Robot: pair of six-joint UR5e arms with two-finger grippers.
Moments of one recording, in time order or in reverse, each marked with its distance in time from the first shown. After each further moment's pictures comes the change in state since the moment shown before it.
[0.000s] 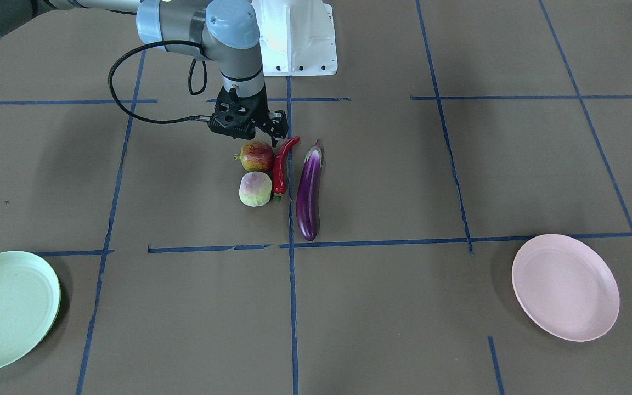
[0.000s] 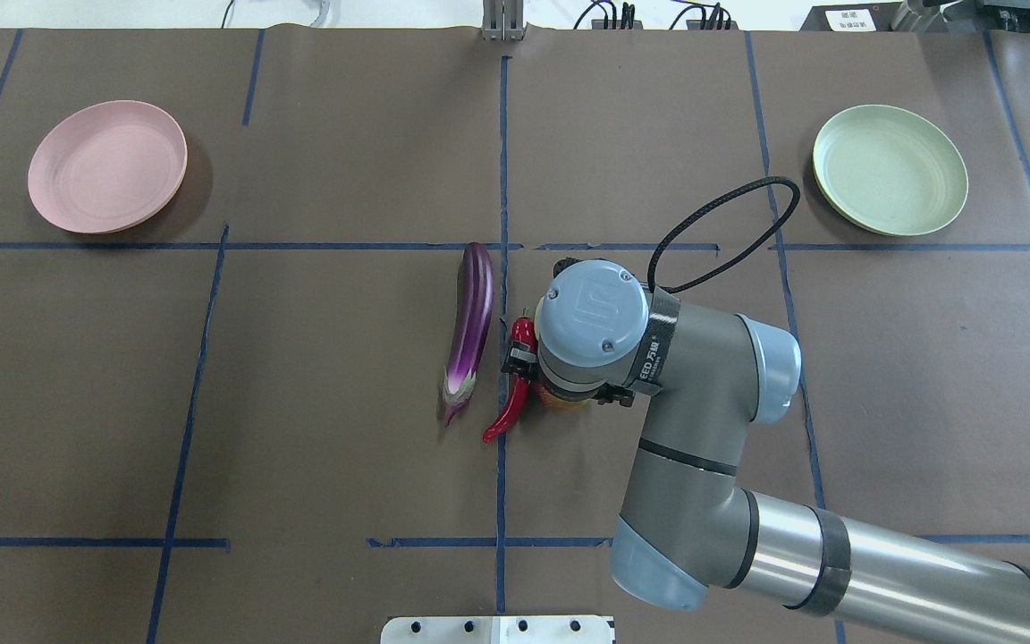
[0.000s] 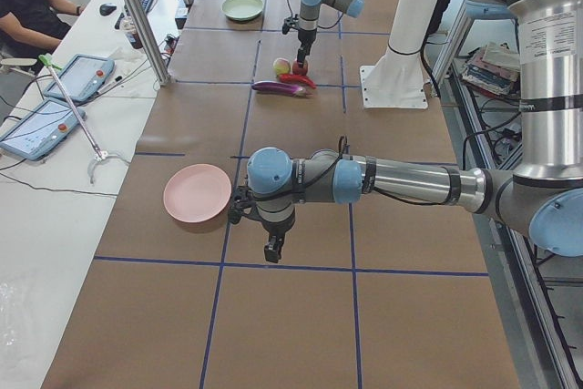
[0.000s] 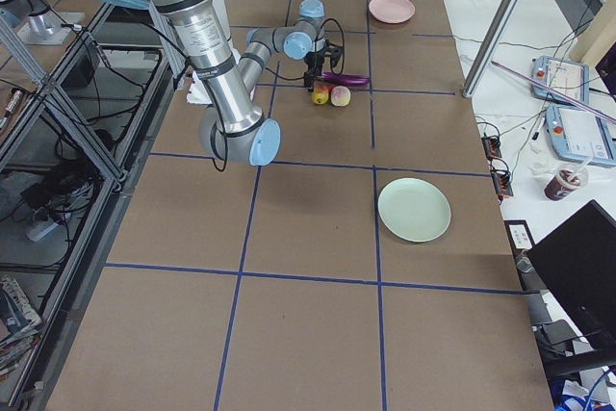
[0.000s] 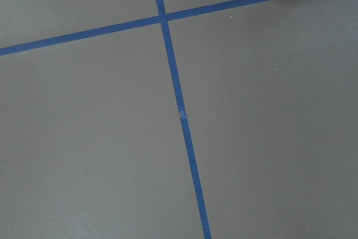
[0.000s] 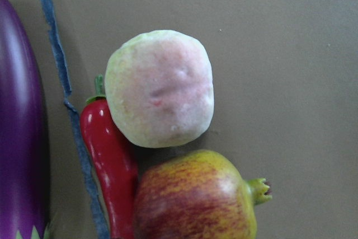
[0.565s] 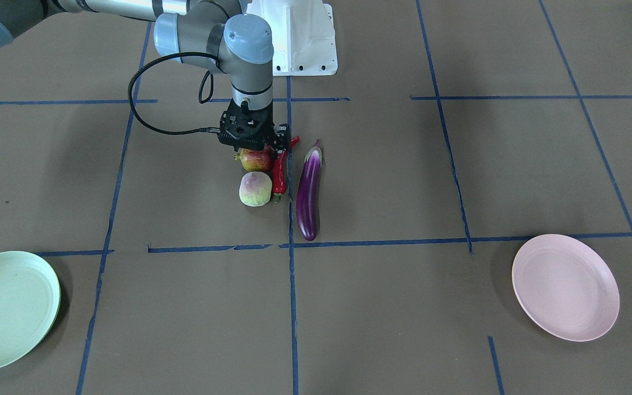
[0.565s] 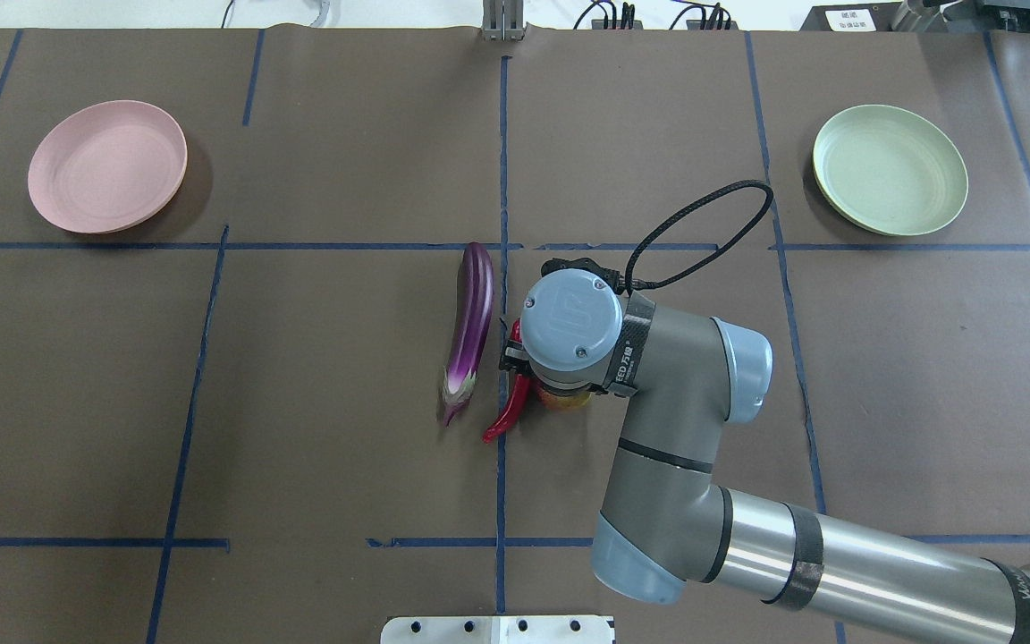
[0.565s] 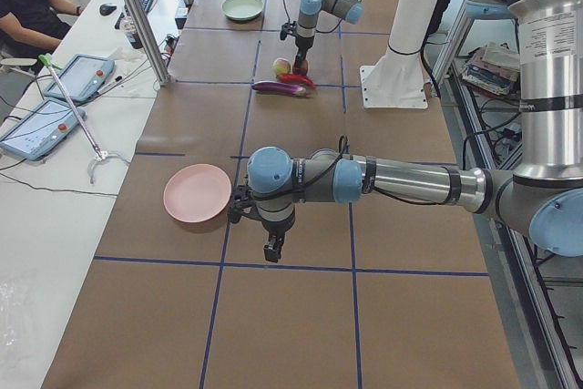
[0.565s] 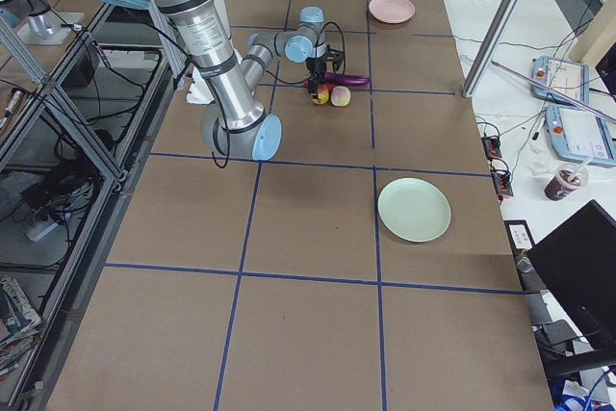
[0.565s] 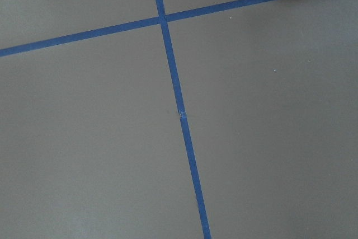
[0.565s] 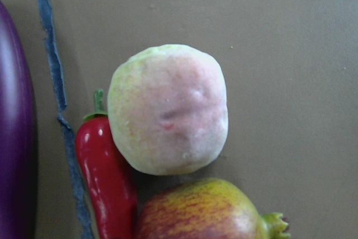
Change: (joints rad) left arm 0.000 0.000 -0.002 -0.001 0.001 -0.001; right arm -0.007 0.025 -0.057 0.003 -0.051 -0.039
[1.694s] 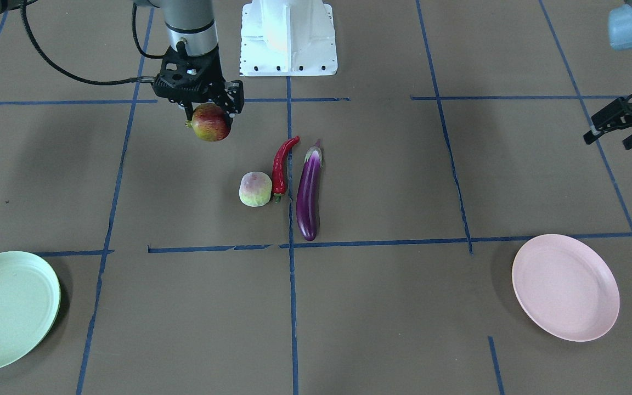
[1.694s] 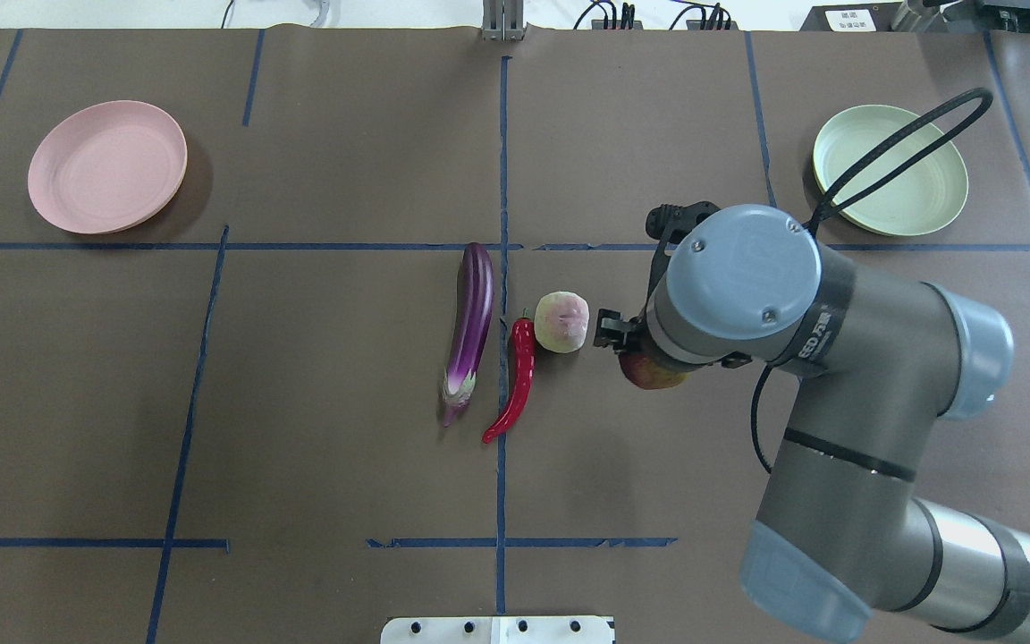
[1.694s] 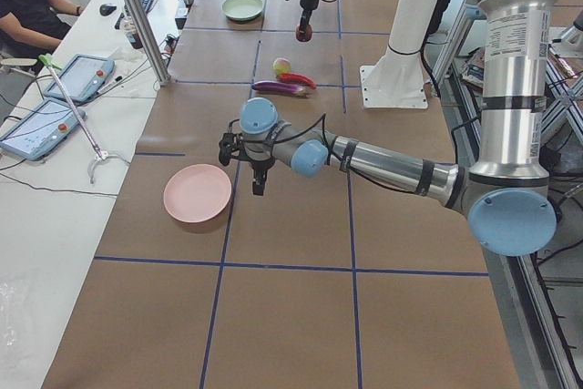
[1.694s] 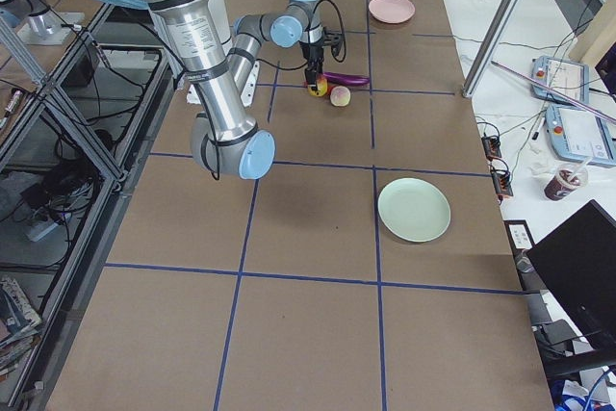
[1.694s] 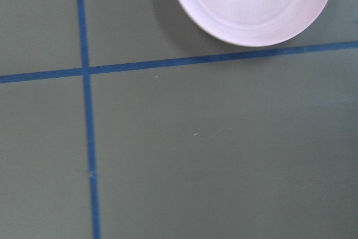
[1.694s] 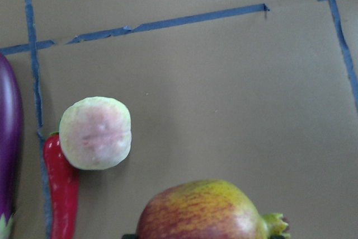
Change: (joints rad) left arm 0.352 -0.168 -0.009 -0.456 -0.049 -0.880; right arm 0.124 -0.169 0.411 -0.255 0.026 -0.177
